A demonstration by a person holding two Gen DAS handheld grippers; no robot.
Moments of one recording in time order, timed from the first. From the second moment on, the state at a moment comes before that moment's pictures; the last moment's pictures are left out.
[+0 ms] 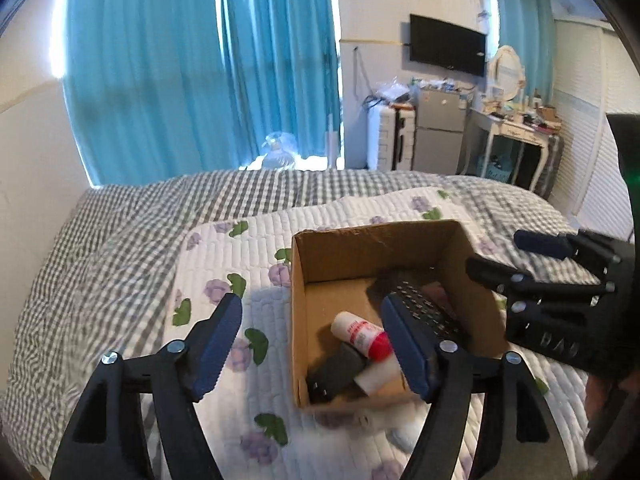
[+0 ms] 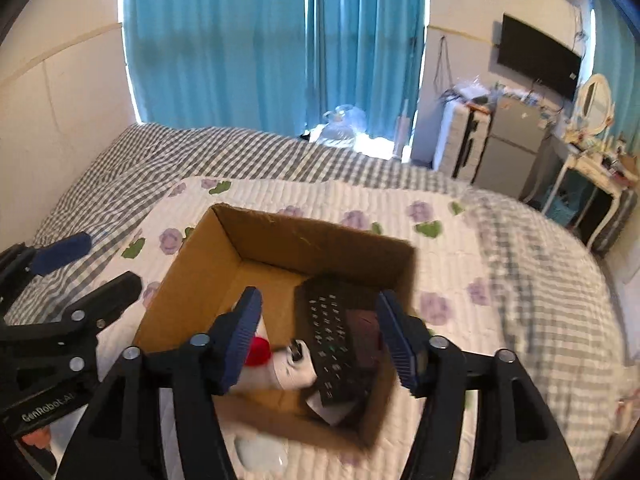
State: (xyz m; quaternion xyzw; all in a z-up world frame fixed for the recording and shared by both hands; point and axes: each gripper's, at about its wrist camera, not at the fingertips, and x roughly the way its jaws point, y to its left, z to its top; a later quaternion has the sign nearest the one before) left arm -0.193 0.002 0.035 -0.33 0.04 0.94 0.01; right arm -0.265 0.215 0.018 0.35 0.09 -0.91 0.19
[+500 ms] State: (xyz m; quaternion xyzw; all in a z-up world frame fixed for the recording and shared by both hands) left arm -0.109 -0.005 0.030 -0.31 0.03 0.95 0.01; right arm -0.154 0.245 0.028 0.35 0.09 -0.92 0.17
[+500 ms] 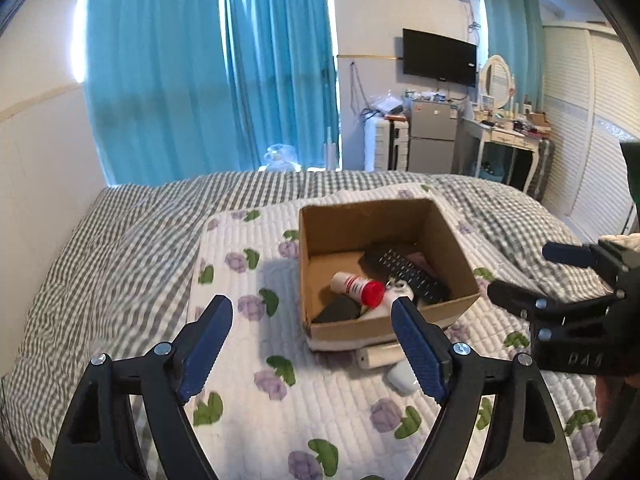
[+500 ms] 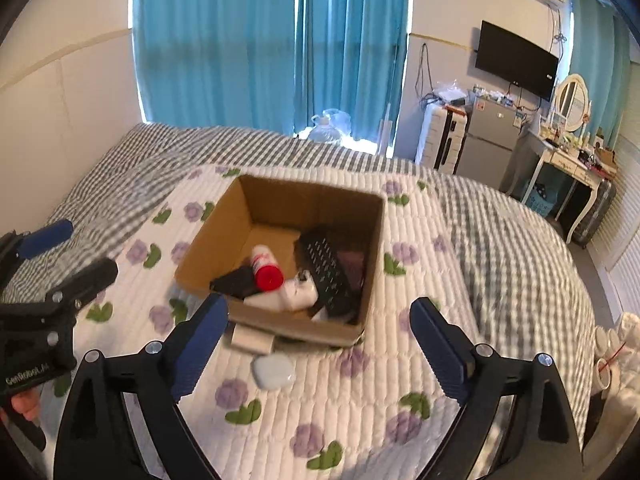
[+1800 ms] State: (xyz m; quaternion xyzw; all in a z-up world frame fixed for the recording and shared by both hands) left arm -0.143 0.003 -0.110 -0.43 0.01 0.90 -0.02; right arm -0.179 0.262 -0.125 0.44 0.10 -0.88 0.14
